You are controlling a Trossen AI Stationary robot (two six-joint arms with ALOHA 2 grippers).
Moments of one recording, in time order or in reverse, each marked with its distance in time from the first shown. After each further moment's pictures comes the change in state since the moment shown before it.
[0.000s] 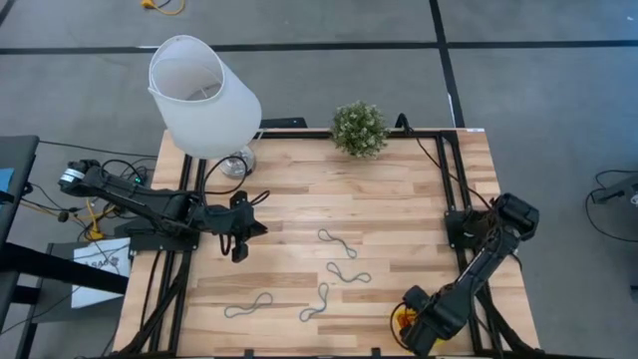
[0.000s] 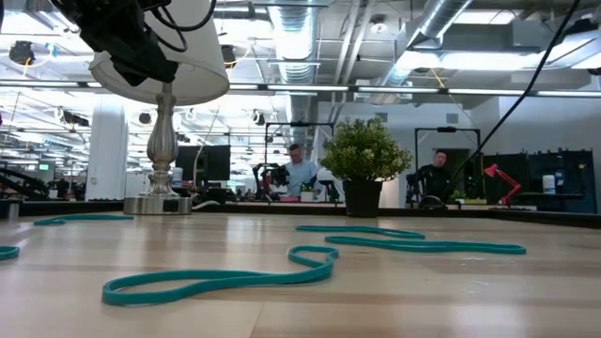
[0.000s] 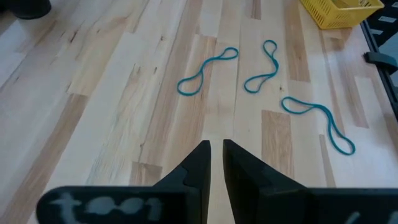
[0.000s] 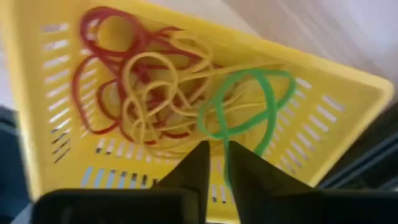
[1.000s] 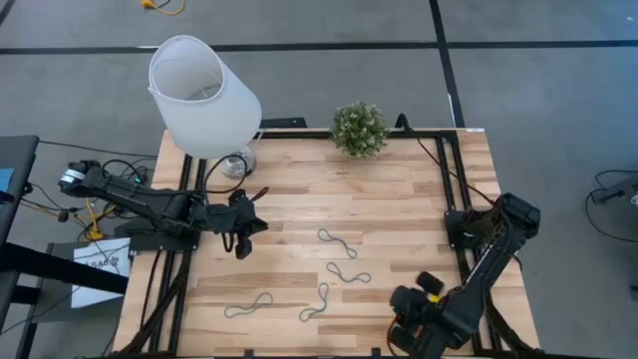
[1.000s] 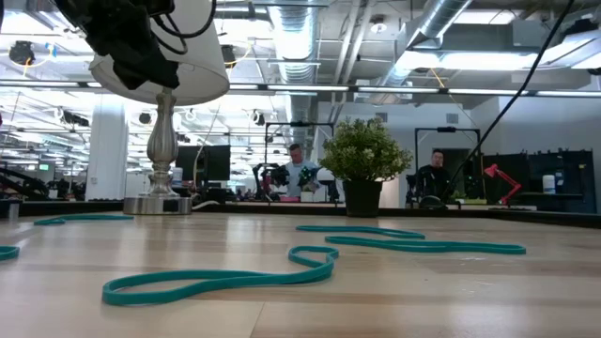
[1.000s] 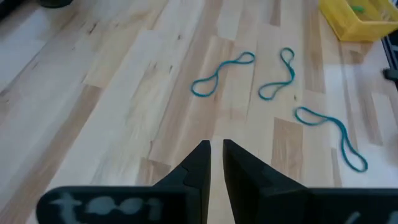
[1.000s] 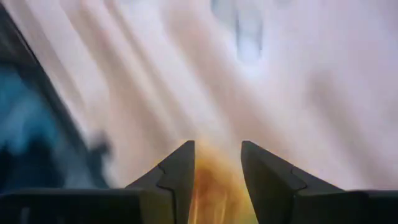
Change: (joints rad) left arm 0.013 0.008 0.000 -0.003 -0.042 -0.073; right arm 0.015 -0.005 0.218 -0.147 0.681 -0.364
